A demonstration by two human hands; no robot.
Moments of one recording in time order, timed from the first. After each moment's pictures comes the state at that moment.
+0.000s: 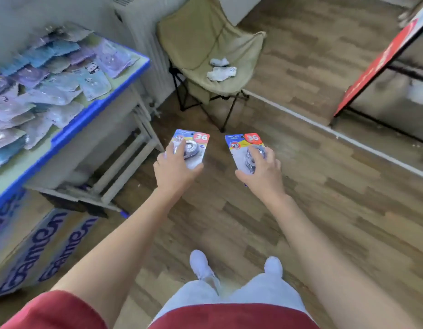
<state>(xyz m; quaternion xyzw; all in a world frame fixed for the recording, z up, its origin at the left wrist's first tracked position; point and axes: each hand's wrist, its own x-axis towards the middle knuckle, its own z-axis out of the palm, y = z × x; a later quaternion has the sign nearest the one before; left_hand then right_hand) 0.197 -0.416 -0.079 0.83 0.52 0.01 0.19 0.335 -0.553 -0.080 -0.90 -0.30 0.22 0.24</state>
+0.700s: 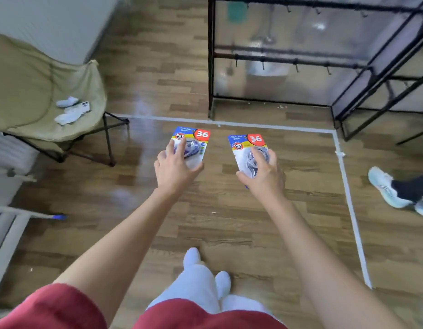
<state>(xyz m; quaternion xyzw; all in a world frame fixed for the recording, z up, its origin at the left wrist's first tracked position) 0.576 -0.746 -0.084 0.93 0.30 0.00 0.22 0.624 -0.938 -0.078 -0.95 -0.07 0.11 0.28</state>
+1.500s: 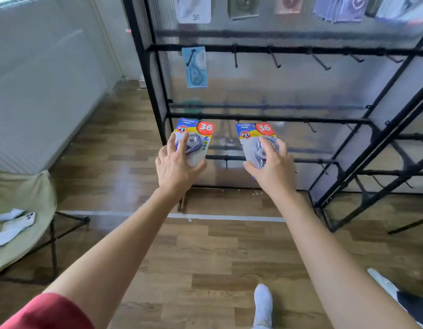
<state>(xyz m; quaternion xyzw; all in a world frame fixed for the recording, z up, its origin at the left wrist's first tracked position) 1.038 -0.790 0.024 0.93 0.20 0.17 0.23 1.091 -0.992 0.027 -0.95 -0.09 -0.11 0.29</state>
